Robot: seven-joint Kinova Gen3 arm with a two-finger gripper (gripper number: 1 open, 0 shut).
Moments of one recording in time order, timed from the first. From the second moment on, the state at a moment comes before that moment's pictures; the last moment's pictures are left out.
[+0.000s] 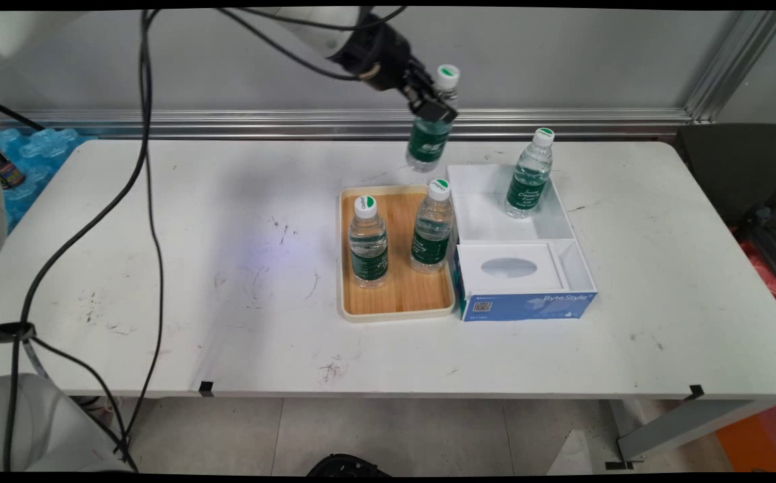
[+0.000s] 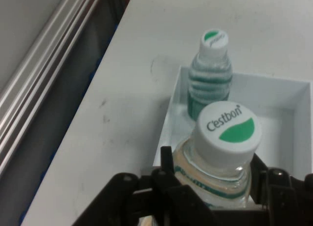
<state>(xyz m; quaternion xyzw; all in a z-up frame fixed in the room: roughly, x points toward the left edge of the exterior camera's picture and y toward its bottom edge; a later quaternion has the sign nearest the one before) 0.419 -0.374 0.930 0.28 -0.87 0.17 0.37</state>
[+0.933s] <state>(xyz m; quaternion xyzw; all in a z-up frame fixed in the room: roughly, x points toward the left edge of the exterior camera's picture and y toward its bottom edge) 0.472 -0.342 0.877 0.29 -0.87 0.15 0.37</state>
